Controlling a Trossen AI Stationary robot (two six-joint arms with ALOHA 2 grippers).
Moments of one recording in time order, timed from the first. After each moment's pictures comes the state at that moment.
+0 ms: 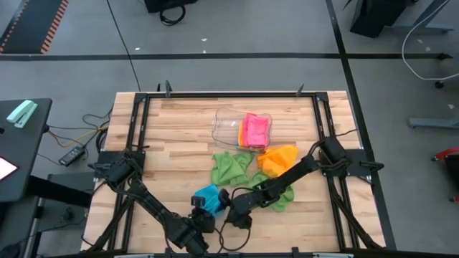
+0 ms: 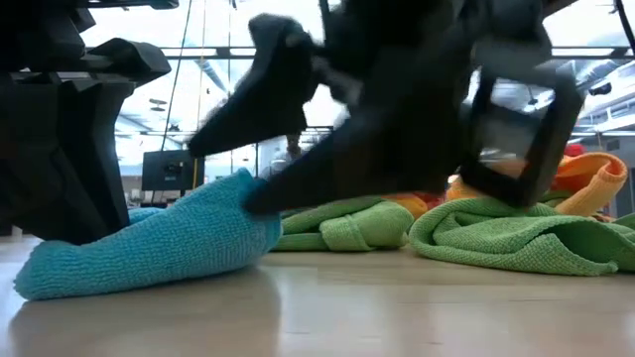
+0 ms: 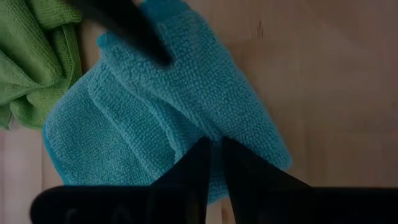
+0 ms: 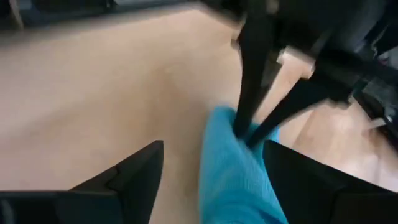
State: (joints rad) left arm -0.78 2.13 1.48 -0.84 -0.58 -0.64; right arm 0.44 2.11 1.22 0.29 0.07 -0.64
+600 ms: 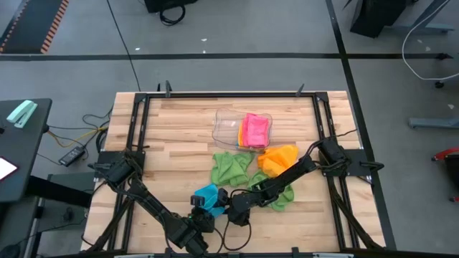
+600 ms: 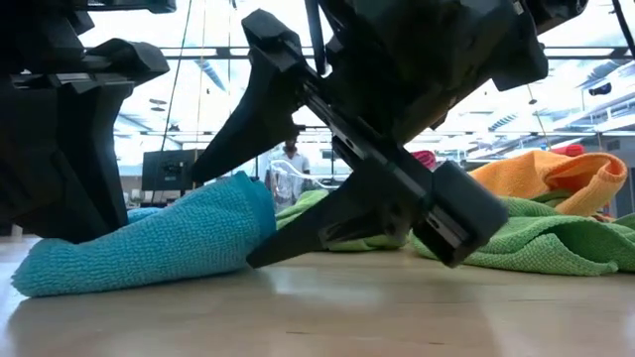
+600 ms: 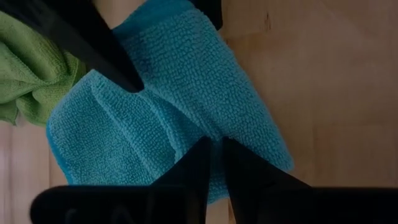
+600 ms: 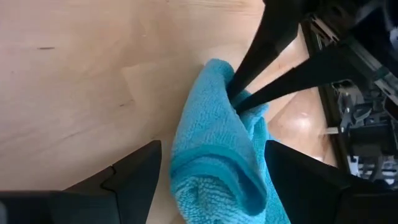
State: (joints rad) left arm -0.78 2.13 1.48 -0.85 -0.59 -0.64; right arm 0.43 2.13 1.22 0.29 0.18 -0.95
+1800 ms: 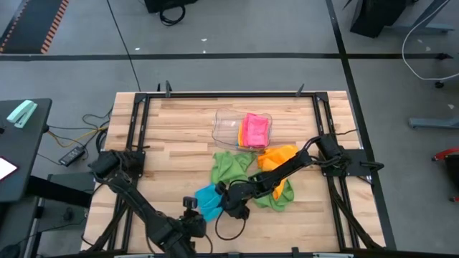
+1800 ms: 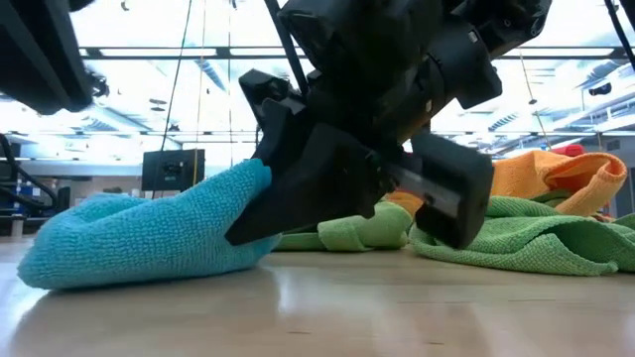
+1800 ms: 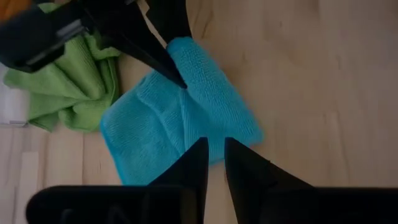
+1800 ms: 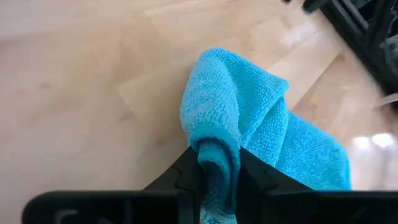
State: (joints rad) left arm -0.85 1.96 1.48 -0.90 -0.63 -0.64; right arm 0.34 2.14 1.22 0.28 -0.05 -0.64
